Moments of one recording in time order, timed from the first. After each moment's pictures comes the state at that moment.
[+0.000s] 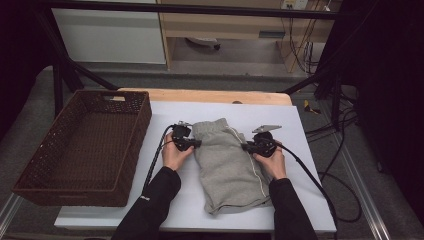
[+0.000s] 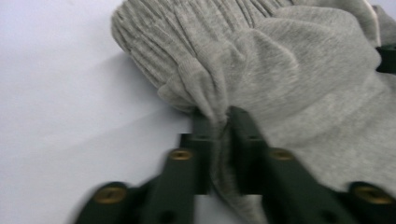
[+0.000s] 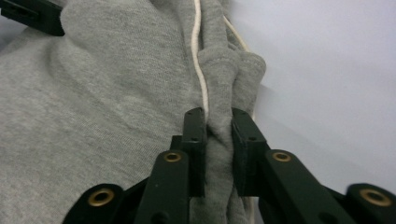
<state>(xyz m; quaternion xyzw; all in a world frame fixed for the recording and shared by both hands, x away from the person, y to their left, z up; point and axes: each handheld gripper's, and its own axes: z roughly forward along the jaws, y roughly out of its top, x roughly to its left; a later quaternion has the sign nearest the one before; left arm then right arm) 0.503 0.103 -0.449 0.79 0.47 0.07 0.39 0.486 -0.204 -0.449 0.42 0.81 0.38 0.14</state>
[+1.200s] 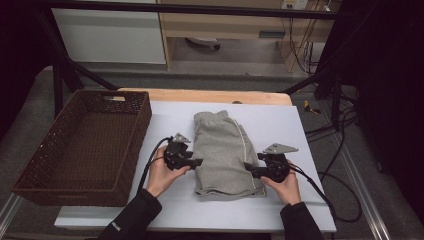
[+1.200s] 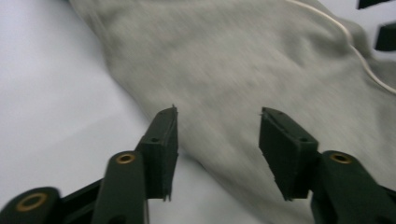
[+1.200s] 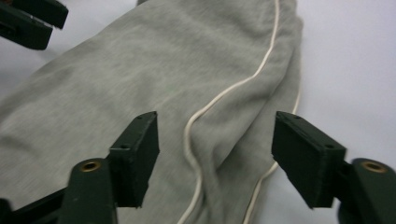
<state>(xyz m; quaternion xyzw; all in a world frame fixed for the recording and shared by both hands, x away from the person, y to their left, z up) 0.410 0.116 -0.415 0.83 0.40 0.06 0.38 0.390 -0.216 -0.422 0.42 0.79 0.41 0.16</state>
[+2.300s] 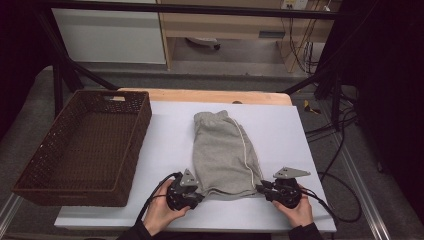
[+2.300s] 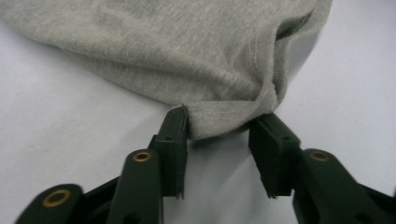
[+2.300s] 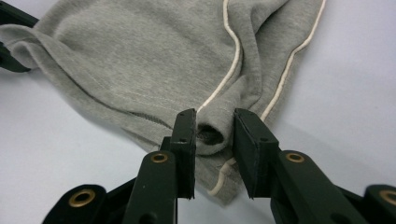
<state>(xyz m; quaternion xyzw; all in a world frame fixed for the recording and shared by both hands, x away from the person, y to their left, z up) 0.333 0.099 -0.443 0.89 0.30 0.08 0.34 0.330 -0.238 -0.441 0.44 0.80 0.39 0.12</state>
